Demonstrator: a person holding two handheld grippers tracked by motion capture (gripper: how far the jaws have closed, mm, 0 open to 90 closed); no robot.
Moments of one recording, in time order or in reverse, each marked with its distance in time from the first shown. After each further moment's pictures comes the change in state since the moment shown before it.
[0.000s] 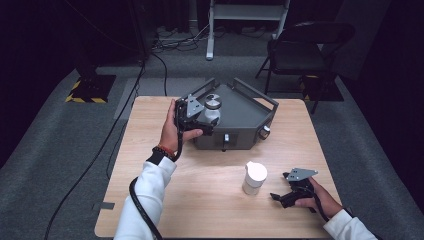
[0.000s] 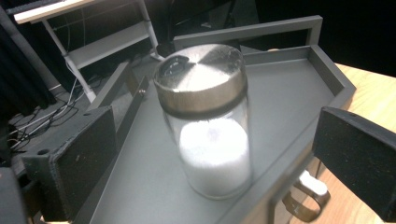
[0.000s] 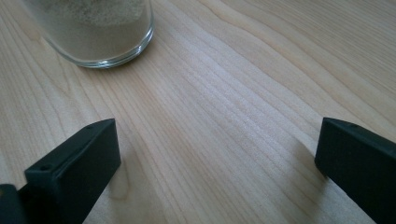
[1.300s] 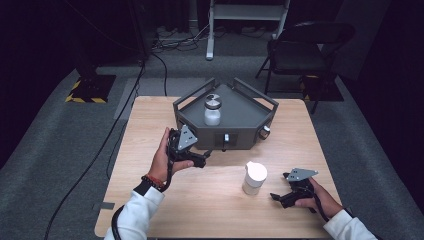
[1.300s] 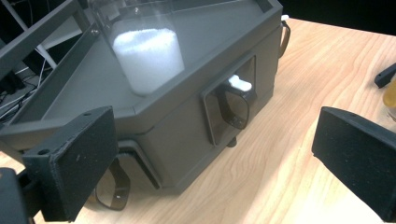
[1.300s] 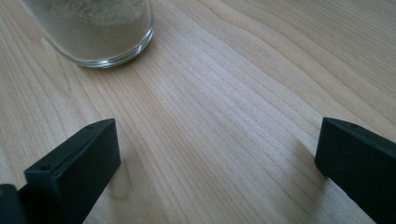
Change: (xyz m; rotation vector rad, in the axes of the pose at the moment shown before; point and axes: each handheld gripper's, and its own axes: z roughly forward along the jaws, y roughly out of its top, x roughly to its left) left arm -0.024 -0.050 -0.043 0.073 -0.092 0.011; right arm 0.001 0.000 0.000 0.000 -0.002 0.002
